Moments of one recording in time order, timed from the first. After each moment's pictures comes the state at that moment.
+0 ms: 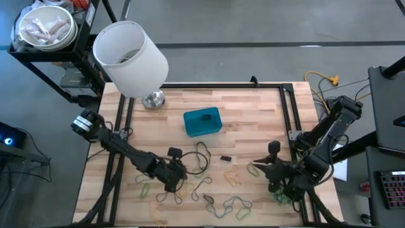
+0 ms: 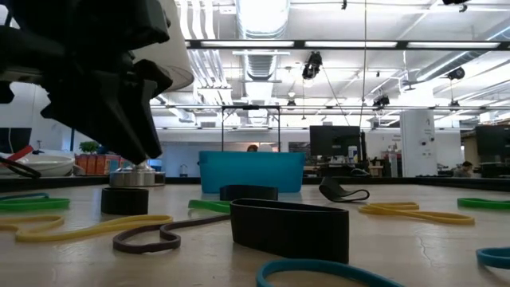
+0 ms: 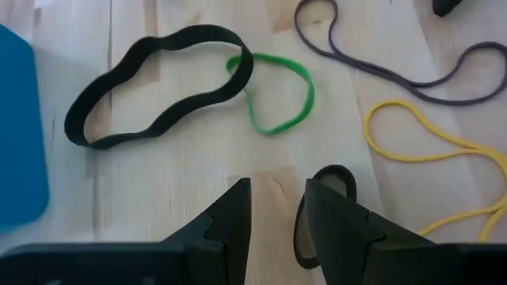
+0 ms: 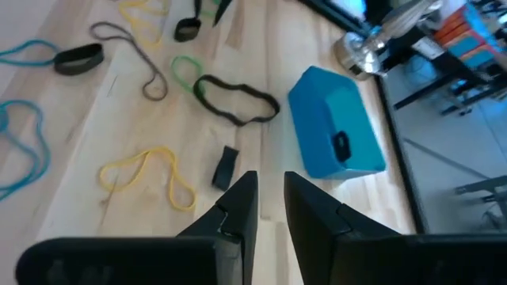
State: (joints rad) left arm -0.52 1.60 0.89 -0.31 -0.39 -0.23; right arm 0.91 1.27 1.02 -0.90 0.90 0.45
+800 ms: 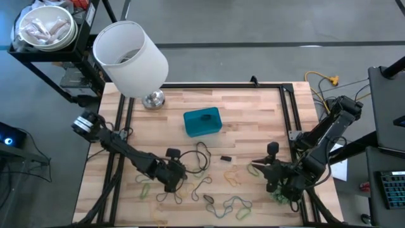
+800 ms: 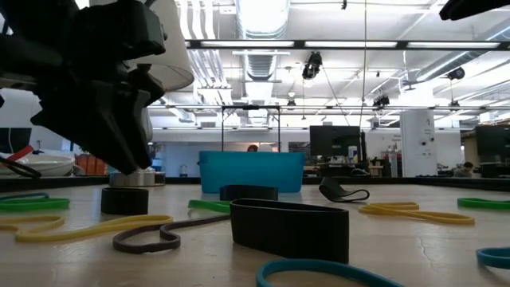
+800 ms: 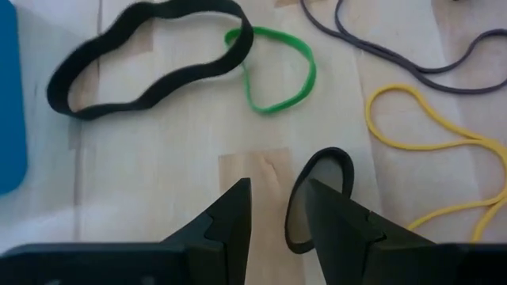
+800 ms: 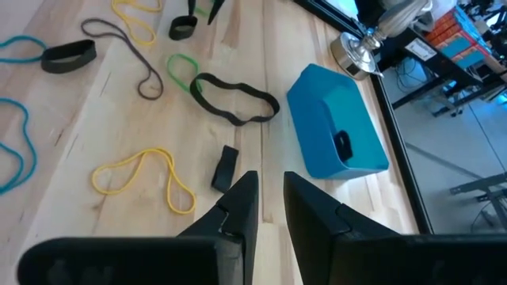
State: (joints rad) left arm -0.53 1.62 0.89 -0.33 -0.37 -0.33; right arm 0.91 1.27 0.94 -0.80 0.92 0.45
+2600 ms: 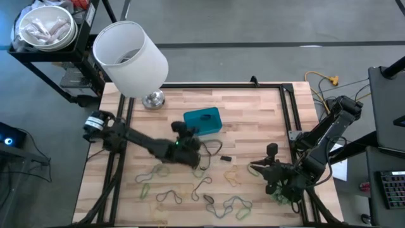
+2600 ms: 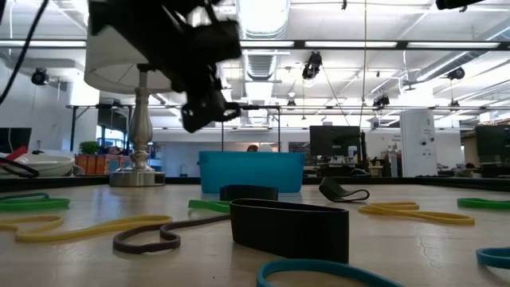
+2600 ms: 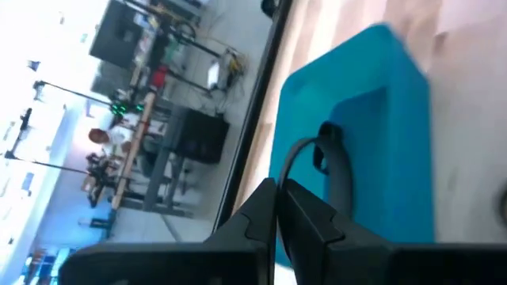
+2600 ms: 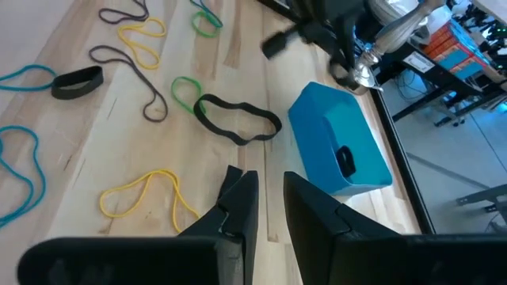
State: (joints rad) left arm -0.25 1.72 1.05 -0.29 -1.14 0.08; right arm 0.91 1.27 0.93 -0.71 0.94 0.41
